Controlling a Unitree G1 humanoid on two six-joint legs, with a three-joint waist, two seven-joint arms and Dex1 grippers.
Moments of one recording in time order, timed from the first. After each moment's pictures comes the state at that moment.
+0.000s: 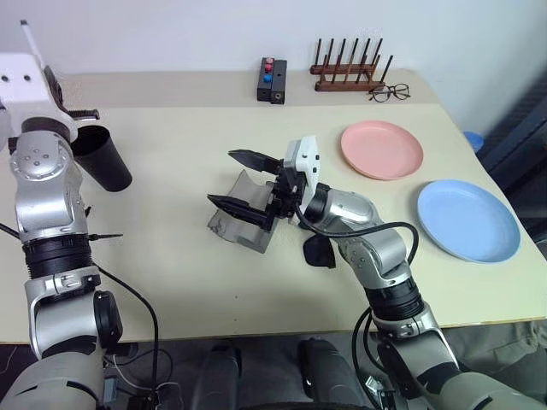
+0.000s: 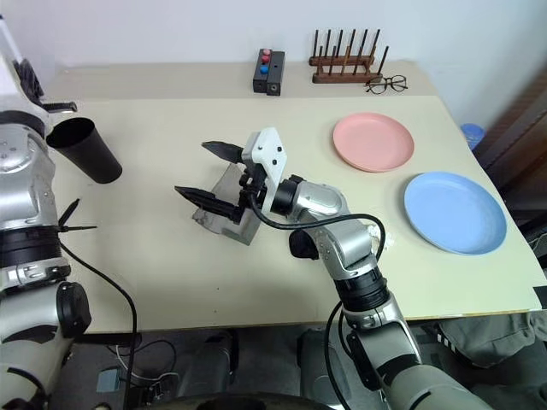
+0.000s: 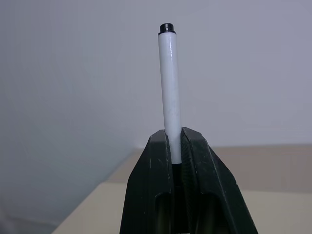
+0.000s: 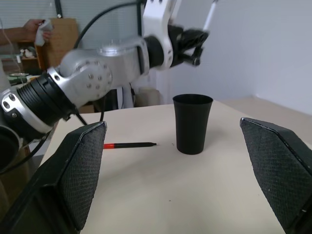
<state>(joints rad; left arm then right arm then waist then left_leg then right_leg) -0.77 0.59 0.37 0.34 -0.06 0.18 0.05 -0.60 -0.12 0.22 -0.15 0.41 0.37 0.77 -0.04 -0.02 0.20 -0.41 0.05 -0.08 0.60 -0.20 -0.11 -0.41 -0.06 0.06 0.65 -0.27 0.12</state>
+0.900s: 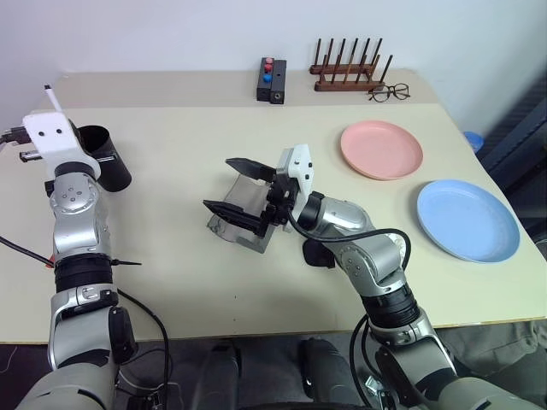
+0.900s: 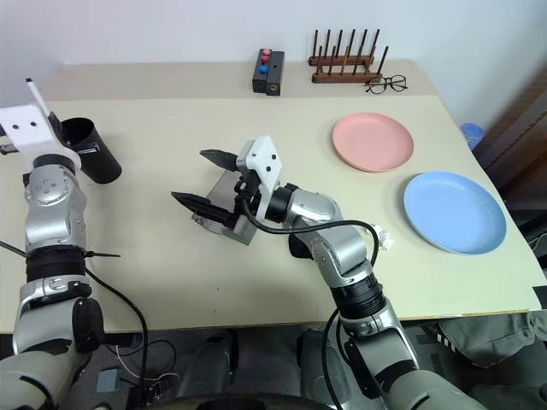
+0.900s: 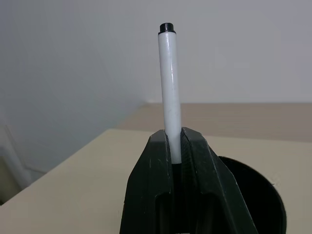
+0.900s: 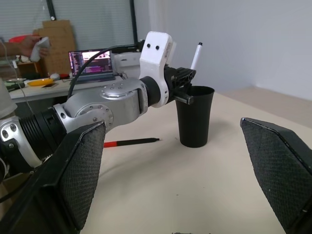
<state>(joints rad) -0.67 0.51 0.38 0.47 -0.08 0.03 0.12 -0.57 -0.10 0.24 -0.16 0.42 0.39 0.74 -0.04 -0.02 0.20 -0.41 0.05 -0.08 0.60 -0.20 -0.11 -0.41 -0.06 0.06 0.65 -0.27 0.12</state>
